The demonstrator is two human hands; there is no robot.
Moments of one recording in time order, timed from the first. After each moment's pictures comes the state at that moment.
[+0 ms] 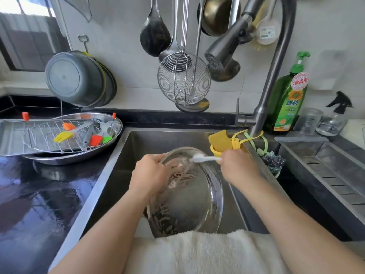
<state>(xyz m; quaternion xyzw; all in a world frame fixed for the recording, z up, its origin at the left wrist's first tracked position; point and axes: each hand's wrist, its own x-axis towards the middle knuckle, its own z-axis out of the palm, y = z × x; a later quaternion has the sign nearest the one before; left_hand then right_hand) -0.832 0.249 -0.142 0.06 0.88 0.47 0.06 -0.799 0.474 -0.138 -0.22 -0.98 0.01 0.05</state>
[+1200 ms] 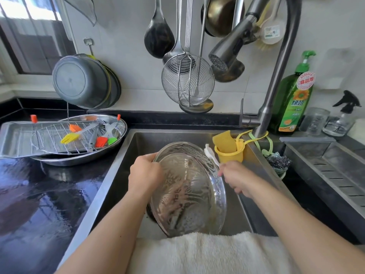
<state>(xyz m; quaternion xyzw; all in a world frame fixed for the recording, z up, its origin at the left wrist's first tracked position) -0.840 0.239 -0.142 -0.03 0.85 0.52 0.05 -0.805 0.471 -0.156 -0.30 -0.86 0.41 -0.06</state>
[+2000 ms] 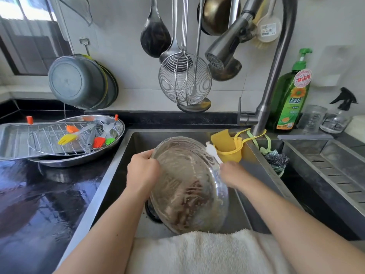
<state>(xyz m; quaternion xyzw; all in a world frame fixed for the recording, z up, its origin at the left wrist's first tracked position) -0.843 0.240 -0.141 -0.04 0.81 0.59 0.04 -0.824 0.483 -0.177 -0.23 -0.96 0.14 -0.08</state>
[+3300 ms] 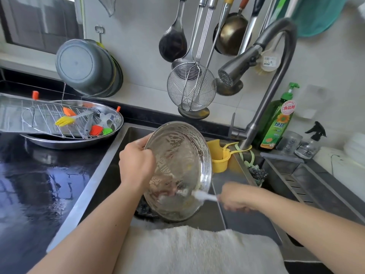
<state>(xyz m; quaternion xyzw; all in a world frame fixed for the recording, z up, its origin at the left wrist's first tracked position) -0.830 0.229 -0.131 -0.01 0.76 0.65 -0.05 -0.761 0.465 -0.128 -0.24 -0.94 -0.03 -0.26</state>
